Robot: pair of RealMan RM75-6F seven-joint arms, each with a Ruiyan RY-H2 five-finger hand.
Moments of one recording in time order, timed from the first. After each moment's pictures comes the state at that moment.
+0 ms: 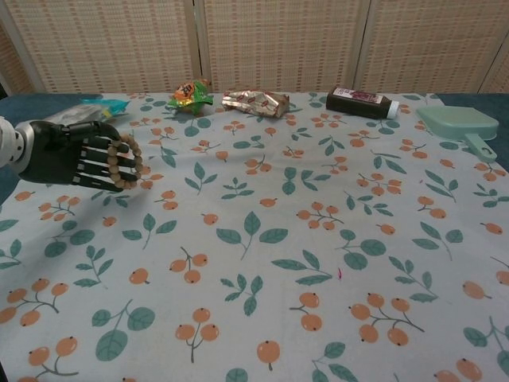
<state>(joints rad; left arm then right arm) -0.75 -1.28 -0.38 -1.41 0.55 0.19 -0.73 0.04 -1.02 -0.06 -1.69 -1.73 1.54 0.11</state>
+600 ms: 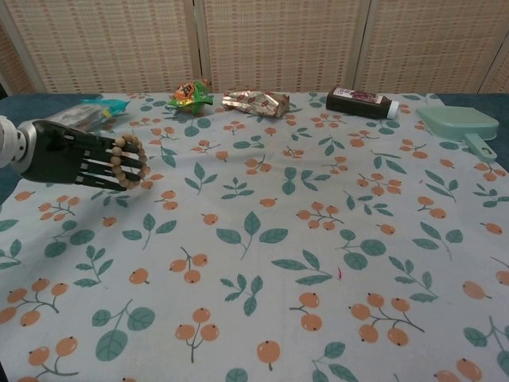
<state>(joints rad) -0.73 -1.29 -0.42 -1.42 0.60 0.16 -0.72 0.04 -1.02 -0.06 -1.69 -1.72 1.55 0.11</state>
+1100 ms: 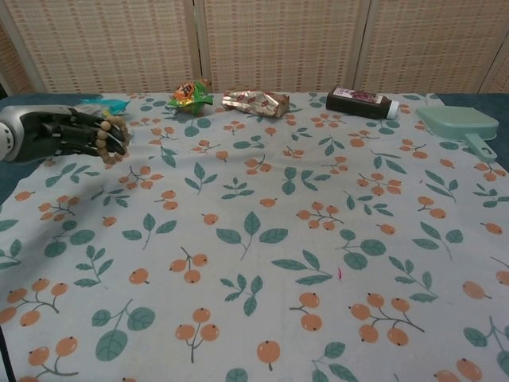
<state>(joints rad) -0.67 -1.39 -0.34 -1.41 0.86 0.62 -0.44 0.04 -1.01 -0.06 -1.69 -1.73 1.54 0.11</state>
